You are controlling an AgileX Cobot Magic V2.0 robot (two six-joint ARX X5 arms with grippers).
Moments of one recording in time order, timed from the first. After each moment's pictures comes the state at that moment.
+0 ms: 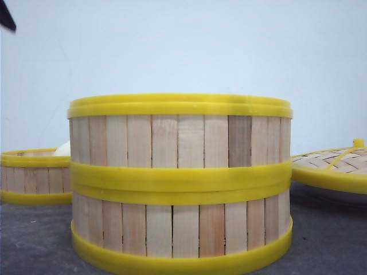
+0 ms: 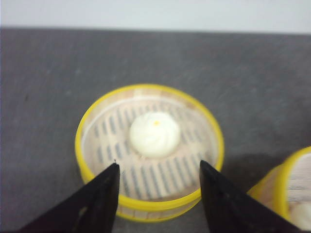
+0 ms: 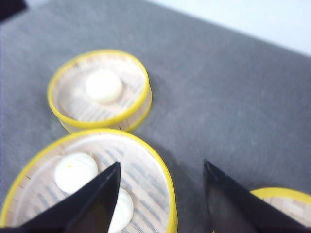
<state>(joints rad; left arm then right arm) -0.22 0.80 0.80 -0.44 -0.02 -0.12 0.58 1.02 1.21 -0.67 -0.10 0.06</state>
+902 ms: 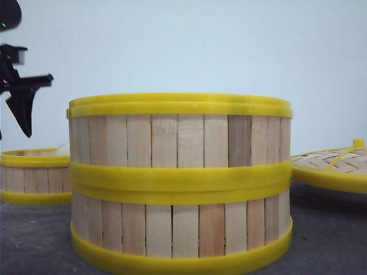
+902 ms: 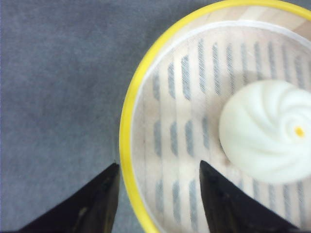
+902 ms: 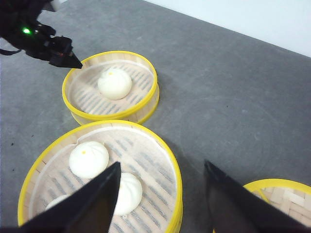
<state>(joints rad) -0.03 1.61 1.23 -0.61 0.02 -0.15 0.61 0.96 1.21 -0.74 -0.10 0.06</state>
